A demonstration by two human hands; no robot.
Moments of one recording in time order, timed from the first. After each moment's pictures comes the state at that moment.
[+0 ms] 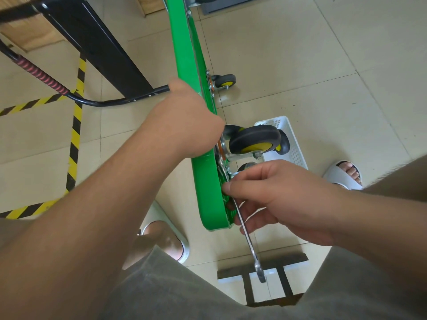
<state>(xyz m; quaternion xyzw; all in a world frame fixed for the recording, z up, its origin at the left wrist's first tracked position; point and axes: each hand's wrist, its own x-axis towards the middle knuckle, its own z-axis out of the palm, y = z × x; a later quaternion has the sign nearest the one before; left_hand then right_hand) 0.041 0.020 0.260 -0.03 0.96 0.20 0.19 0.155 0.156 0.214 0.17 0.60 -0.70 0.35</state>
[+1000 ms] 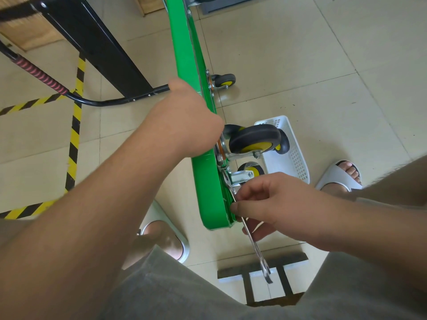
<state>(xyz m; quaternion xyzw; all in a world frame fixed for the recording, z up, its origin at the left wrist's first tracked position) 0.043 0.020 0.264 -0.03 0.96 0.20 0.20 0.165 0.159 0.202 0.14 0.69 -0.61 0.37</state>
